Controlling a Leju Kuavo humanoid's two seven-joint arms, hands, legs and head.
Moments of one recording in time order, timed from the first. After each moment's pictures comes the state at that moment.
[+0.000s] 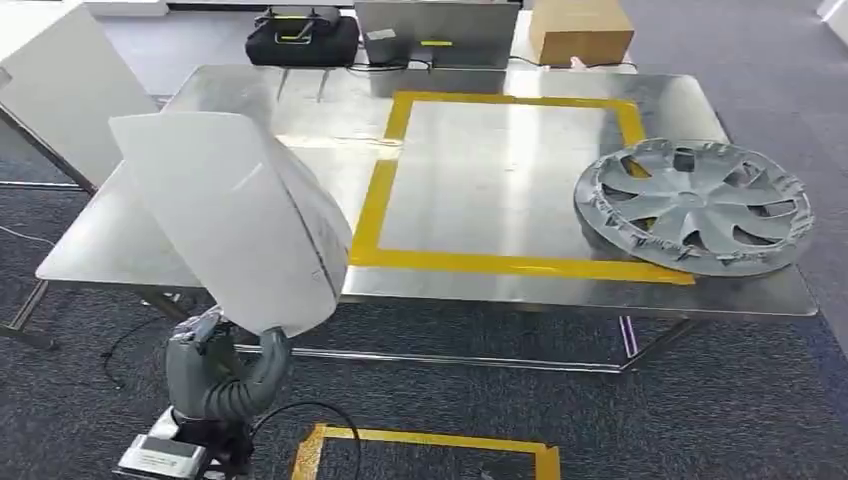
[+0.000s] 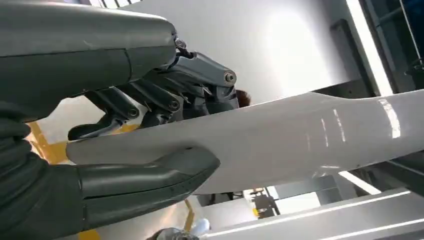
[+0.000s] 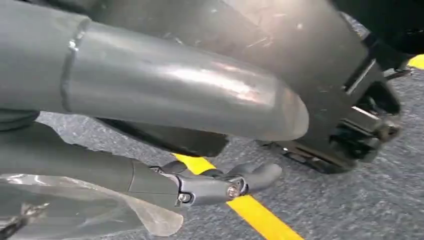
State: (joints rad) left arm 0.03 -0.02 -0.51 -1.69 -0.38 0.48 -0.57; right arm -0.07 0.12 0.24 -0.18 0.28 -0.03 0.00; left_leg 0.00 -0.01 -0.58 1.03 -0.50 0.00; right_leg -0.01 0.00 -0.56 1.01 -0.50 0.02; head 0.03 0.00
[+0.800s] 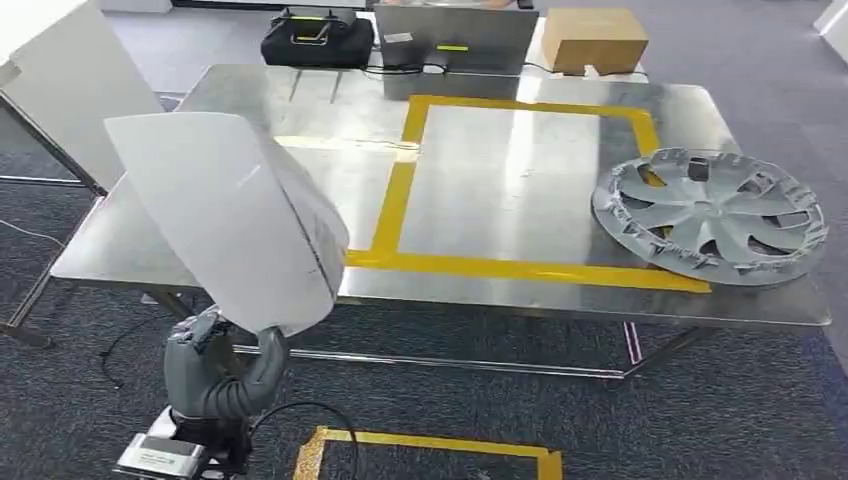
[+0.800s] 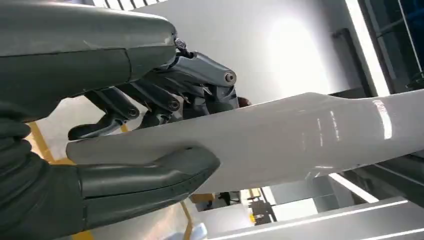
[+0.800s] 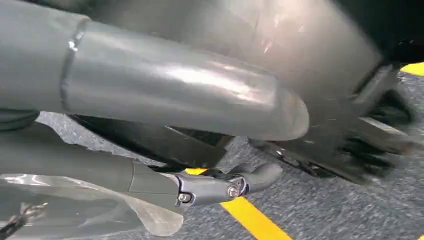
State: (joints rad) left arm 0.03 -0.02 -0.51 -1.69 -0.38 0.48 -0.57; right arm -0.07 0.12 0.24 -0.18 0.28 -0.03 0.00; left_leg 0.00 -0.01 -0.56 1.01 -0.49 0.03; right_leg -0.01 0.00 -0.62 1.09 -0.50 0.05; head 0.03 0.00
